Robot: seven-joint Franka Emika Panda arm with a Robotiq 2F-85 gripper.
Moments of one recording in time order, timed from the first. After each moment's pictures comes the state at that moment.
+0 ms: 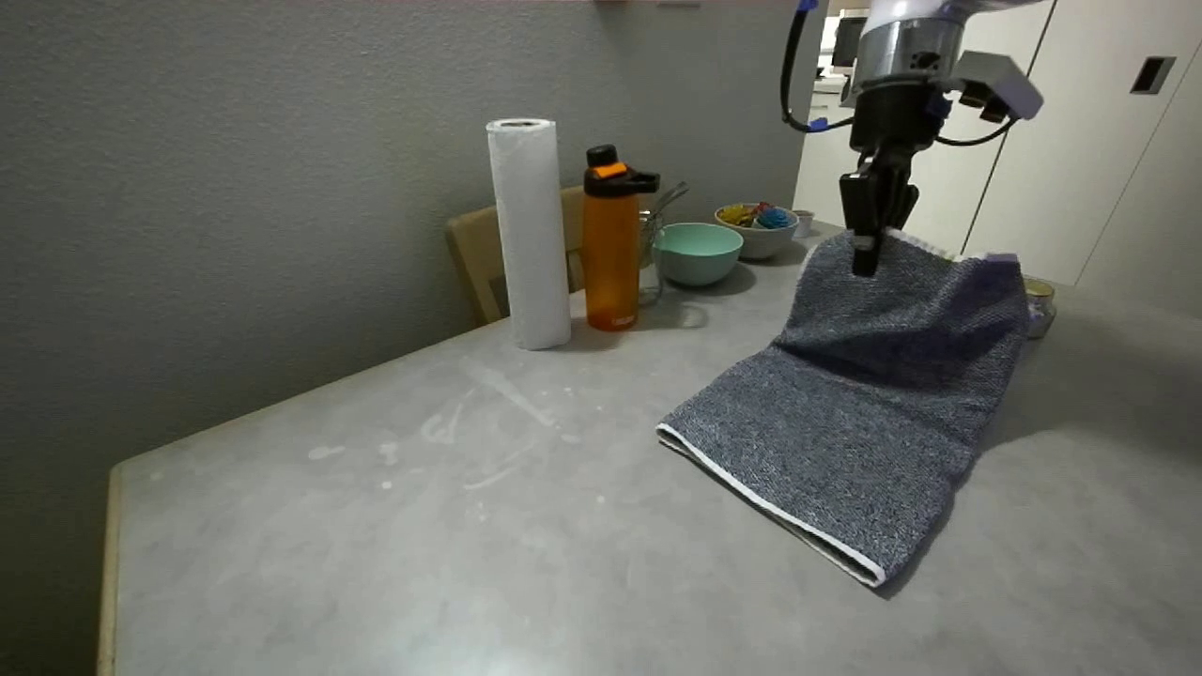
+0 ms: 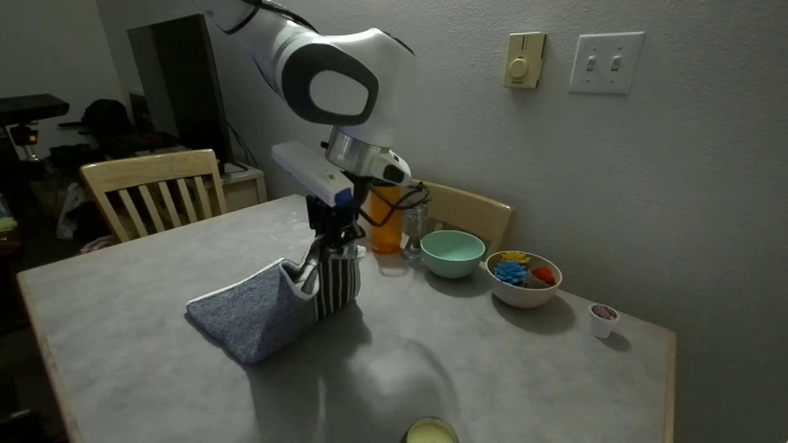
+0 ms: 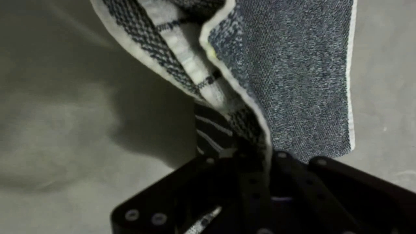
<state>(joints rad) -0.18 0.45 0.00 -1.82 0.27 2.01 -0.32</state>
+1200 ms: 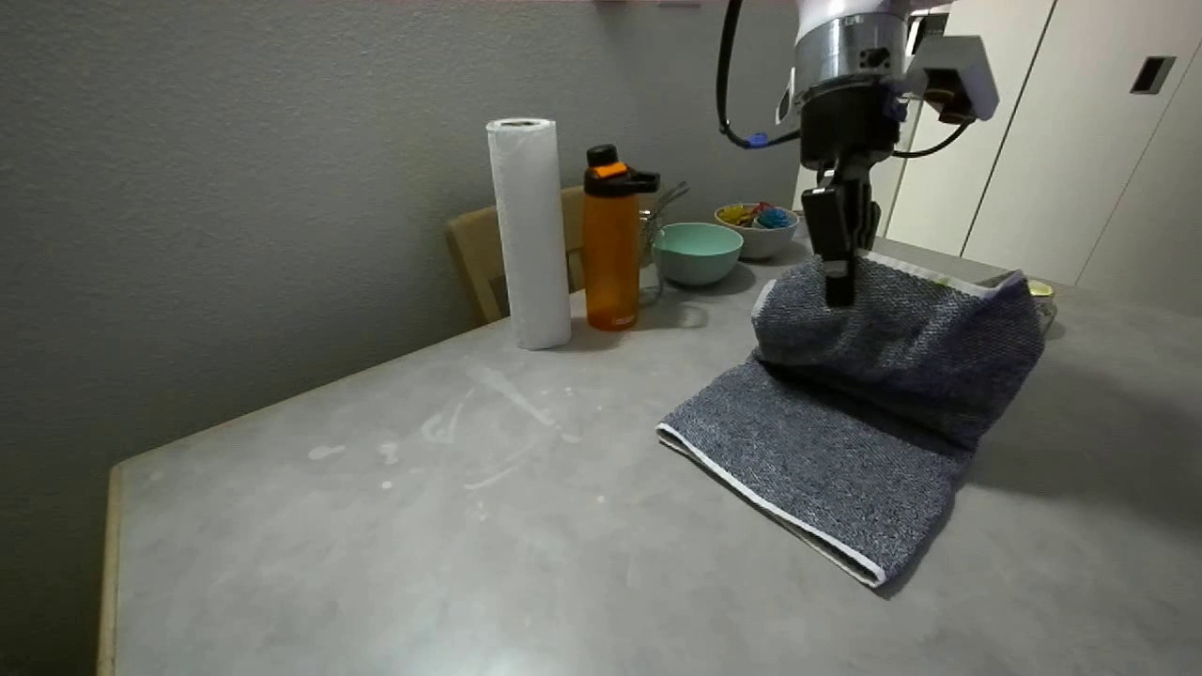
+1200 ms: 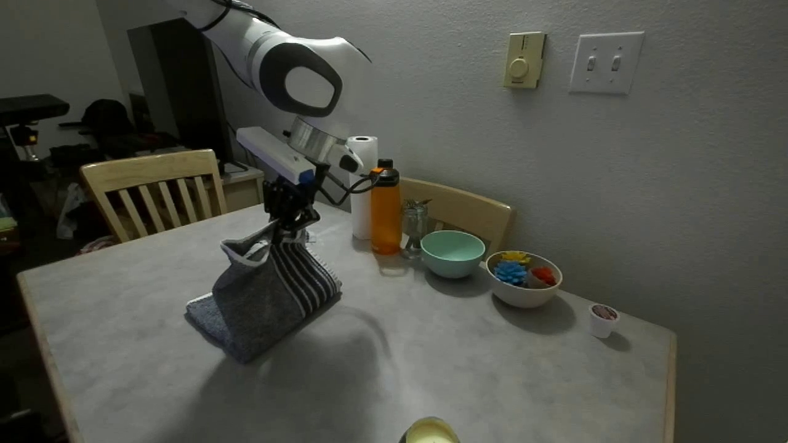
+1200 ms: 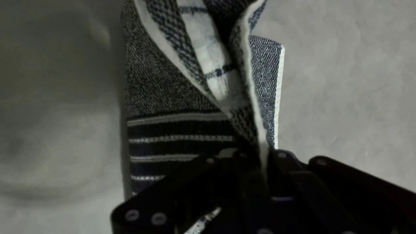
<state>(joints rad) -0.09 0.46 0.06 -1.78 0.27 1.88 -0.30</state>
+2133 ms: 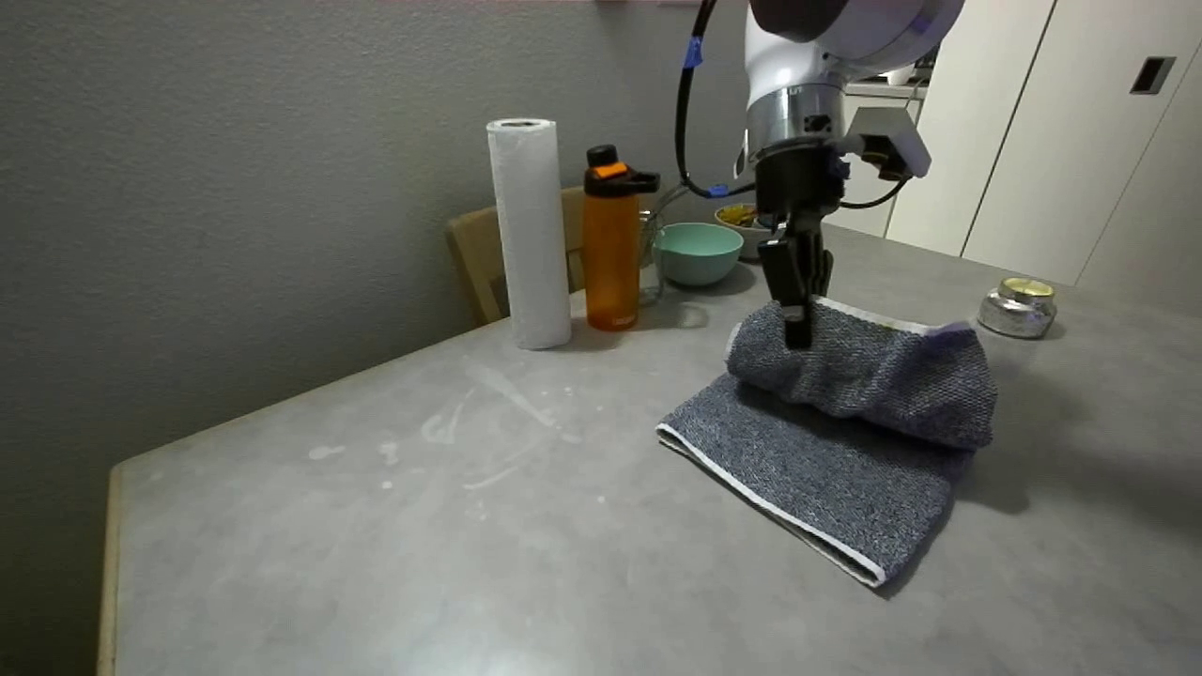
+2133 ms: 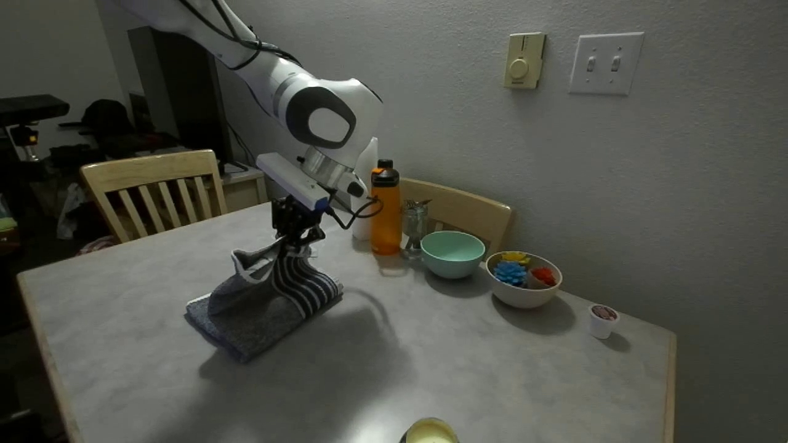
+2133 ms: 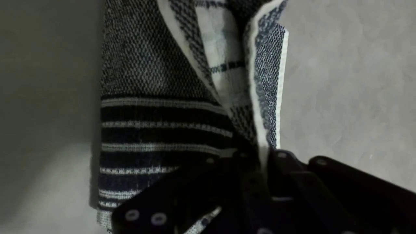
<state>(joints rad) -0.09 0.64 0.09 -1.62 0.28 1.83 -0.33</state>
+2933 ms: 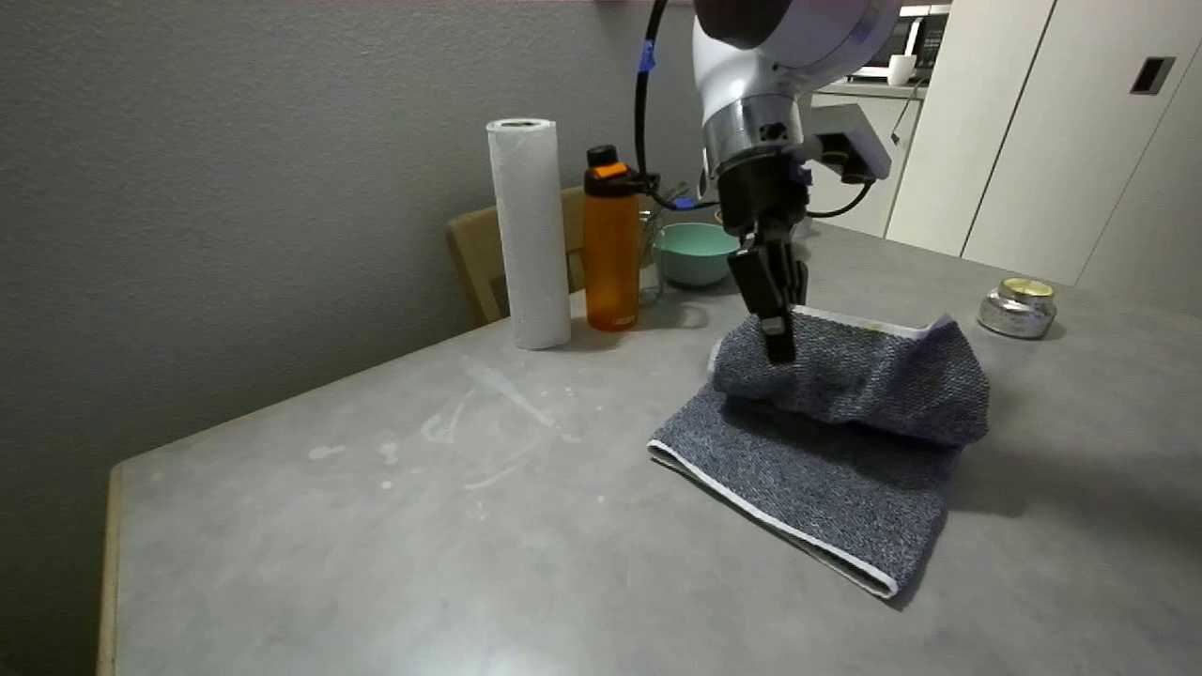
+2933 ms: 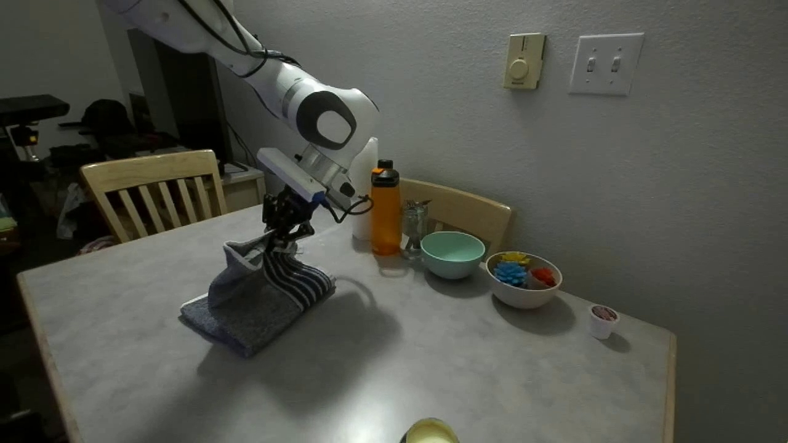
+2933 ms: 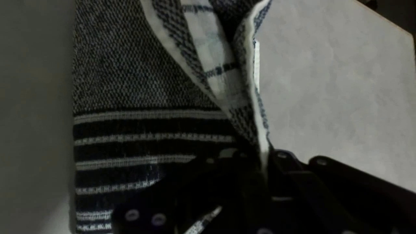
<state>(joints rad) -0.04 0.76 0.11 -1.44 0.27 1.64 -0.28</state>
